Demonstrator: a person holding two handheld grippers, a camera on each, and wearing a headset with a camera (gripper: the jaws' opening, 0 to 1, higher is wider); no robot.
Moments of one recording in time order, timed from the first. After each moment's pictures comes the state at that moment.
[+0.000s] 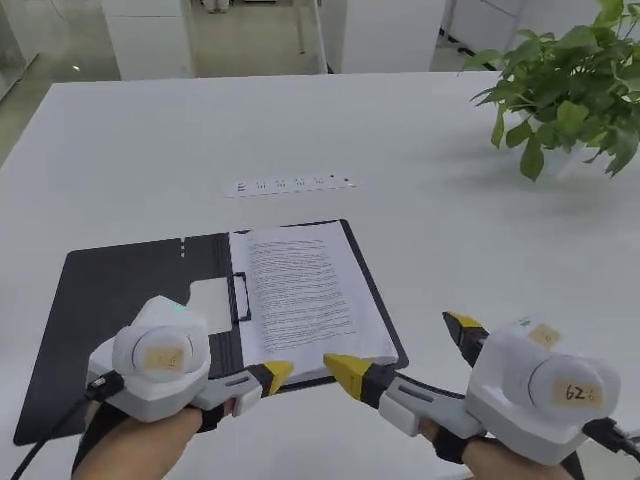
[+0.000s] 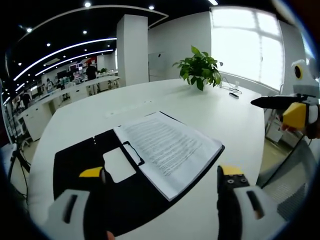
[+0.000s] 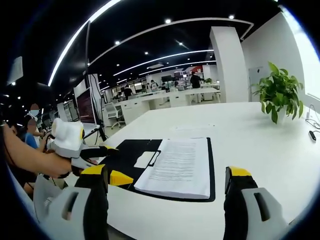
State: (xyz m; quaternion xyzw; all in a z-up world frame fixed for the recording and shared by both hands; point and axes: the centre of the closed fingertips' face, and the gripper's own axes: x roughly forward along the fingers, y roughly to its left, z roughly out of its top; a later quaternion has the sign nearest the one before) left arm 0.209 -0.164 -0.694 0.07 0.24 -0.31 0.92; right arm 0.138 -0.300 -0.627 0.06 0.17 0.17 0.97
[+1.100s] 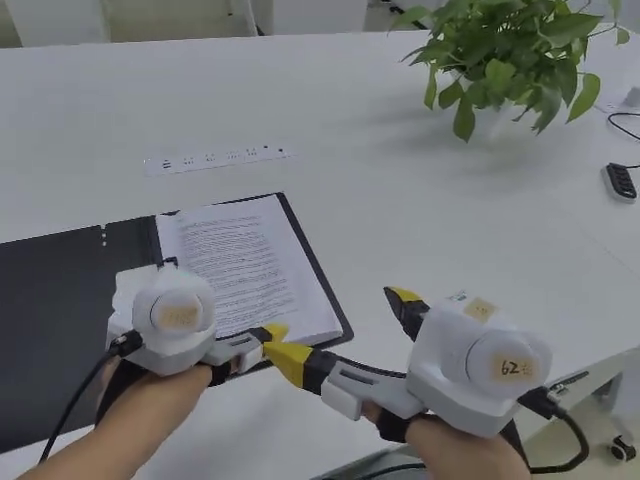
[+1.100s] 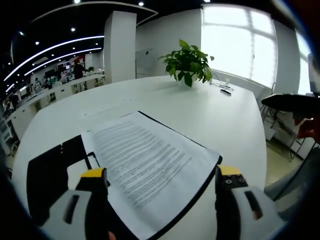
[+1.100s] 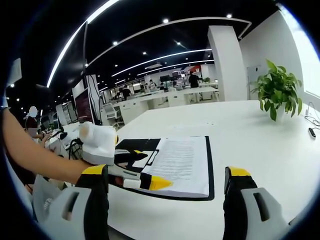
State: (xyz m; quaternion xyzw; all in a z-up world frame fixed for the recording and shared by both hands) left arm 0.239 -0.246 -0.731 0.06 0.25 -0.36 0.90; right arm 0.138 -0.304 -0.633 0.07 0.17 0.16 0.97
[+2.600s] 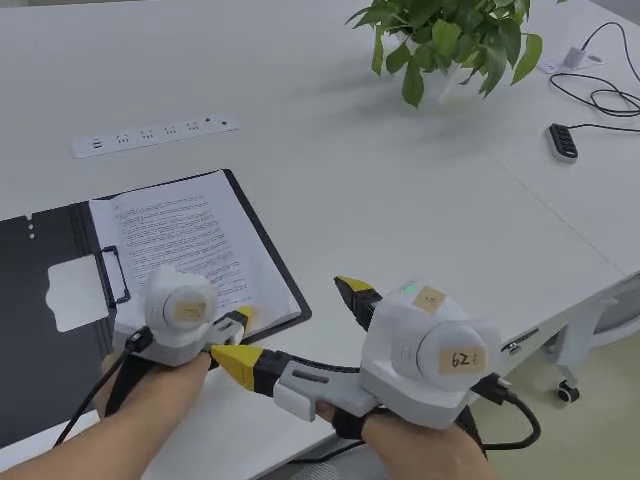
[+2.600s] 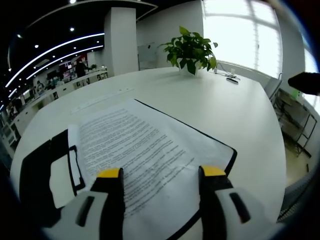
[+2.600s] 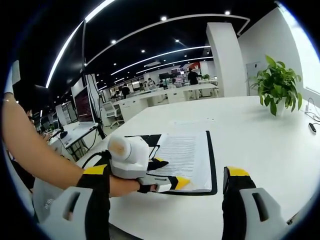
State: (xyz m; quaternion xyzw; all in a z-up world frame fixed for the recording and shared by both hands) left arm 0.250 -0.277 -0.782 0.10 0.26 -0.34 0.90; right arm 0.134 -0.301 -0.644 0.07 0.18 0.16 0.97
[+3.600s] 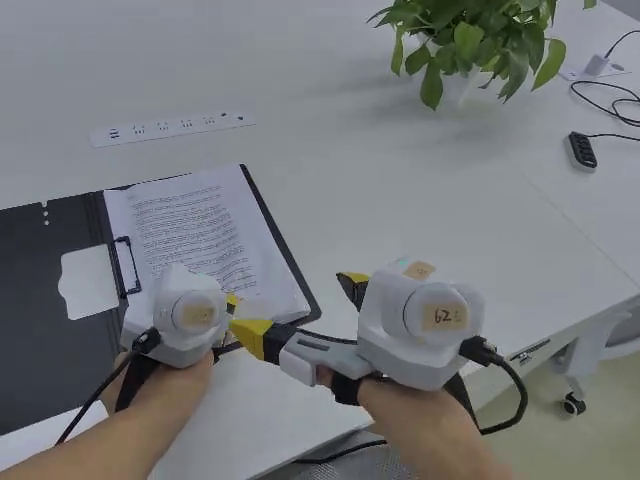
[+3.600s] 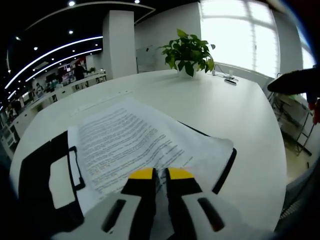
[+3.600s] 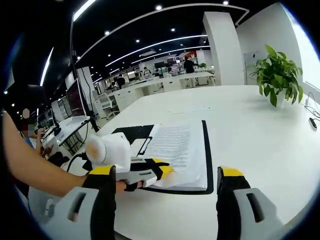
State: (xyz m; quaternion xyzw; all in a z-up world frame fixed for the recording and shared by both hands) left arm 0.251 -0.274 -0.780 0.10 0.25 -0.34 0.90; right arm 0.165 -0.312 -0.673 0.08 0.24 0.14 0.96
